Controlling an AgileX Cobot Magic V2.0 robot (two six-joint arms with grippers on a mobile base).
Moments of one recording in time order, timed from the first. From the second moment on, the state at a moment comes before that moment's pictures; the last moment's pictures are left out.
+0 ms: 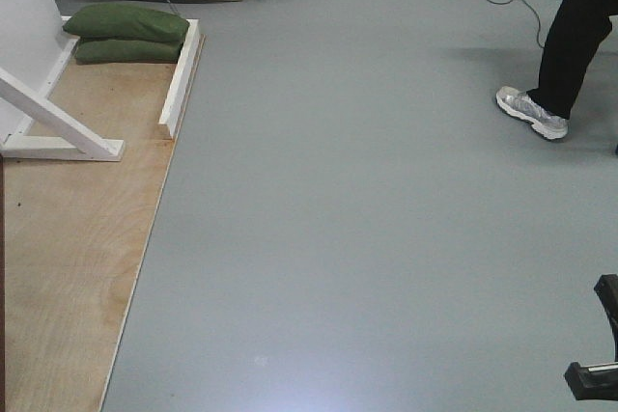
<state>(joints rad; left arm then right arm) 1.15 2.01 -2.41 -0.16 0.55 -0.67 0.07 -0.01 0.03 0.02 0.28 -0.05</state>
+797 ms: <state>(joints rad) 0.99 1.89 -2.42 -0.16 0.54 -0.51 0.07 -0.01 0.03 0.02 0.28 -0.05</state>
